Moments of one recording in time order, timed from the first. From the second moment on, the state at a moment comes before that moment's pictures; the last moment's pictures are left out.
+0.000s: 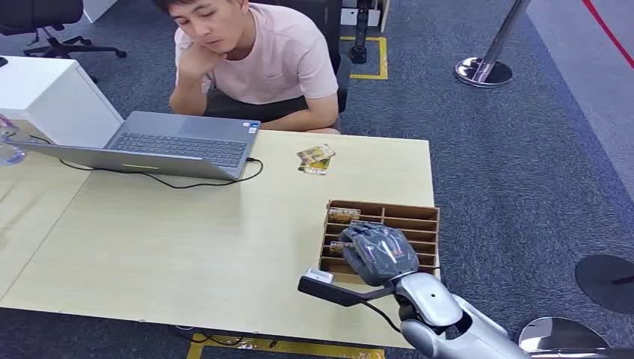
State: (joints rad) left arm -0.10 -0.15 1.19 -0.22 -1.24 0.04 0.12; right arm -0.26 -0.21 0.82 -1.44 1.04 -0.20 0.19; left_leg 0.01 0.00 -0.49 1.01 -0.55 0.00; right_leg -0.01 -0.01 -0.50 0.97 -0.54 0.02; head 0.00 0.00
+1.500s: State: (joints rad) left arm -0.09 -0.15 1.19 -0.22 -1.20 0.05 0.02; right arm -0.24 -0.21 0.82 -1.44 1.05 -0.19 0.20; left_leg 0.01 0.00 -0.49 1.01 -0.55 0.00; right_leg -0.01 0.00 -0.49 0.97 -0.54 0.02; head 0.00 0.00
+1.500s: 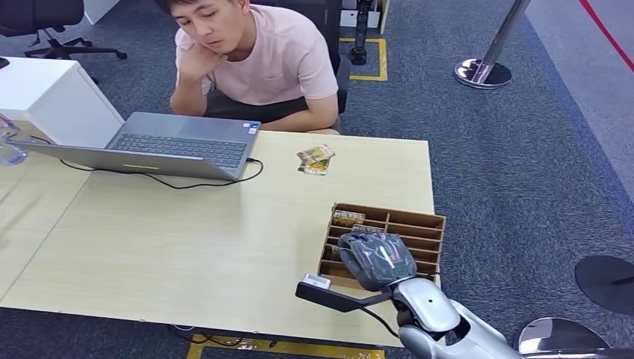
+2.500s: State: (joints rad) left arm -0.09 -0.15 1.22 -0.22 -1.18 0.09 0.05; right arm -0.30 -0.23 0.53 -1.60 0.93 -0.43 0.03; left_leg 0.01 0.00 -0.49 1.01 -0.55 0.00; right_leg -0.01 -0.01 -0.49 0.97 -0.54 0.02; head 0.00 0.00
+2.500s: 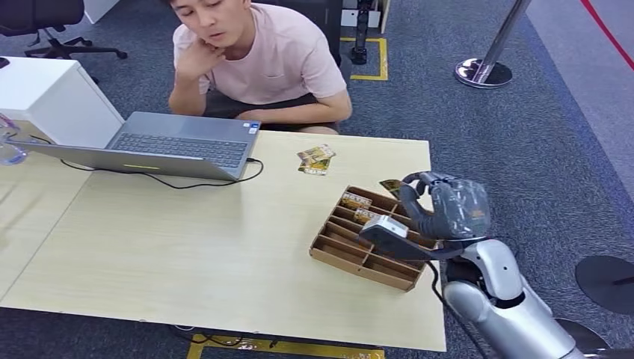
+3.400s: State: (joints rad) left arm -0.10 -0.14 1.20 -0.22 -1.27 0.07 0.04; right arm -0.49 0.25 0.18 -1.05 1.29 -0.69 -0.54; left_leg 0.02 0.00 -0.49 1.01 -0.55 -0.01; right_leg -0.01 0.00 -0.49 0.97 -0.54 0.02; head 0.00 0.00
